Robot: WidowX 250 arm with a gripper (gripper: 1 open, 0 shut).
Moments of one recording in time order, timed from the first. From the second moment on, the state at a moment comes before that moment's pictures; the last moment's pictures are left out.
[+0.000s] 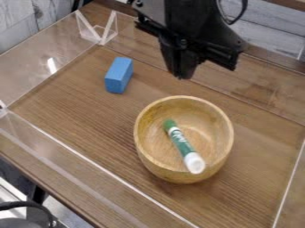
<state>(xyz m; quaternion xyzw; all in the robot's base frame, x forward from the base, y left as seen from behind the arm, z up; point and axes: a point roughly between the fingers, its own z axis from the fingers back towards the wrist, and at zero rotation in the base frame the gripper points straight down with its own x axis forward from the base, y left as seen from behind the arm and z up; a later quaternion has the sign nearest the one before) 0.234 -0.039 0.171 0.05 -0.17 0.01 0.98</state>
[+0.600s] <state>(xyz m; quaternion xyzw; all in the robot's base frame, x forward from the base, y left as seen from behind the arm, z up) 0.225 -0.040 0.162 0.05 -0.16 0.02 0.99</state>
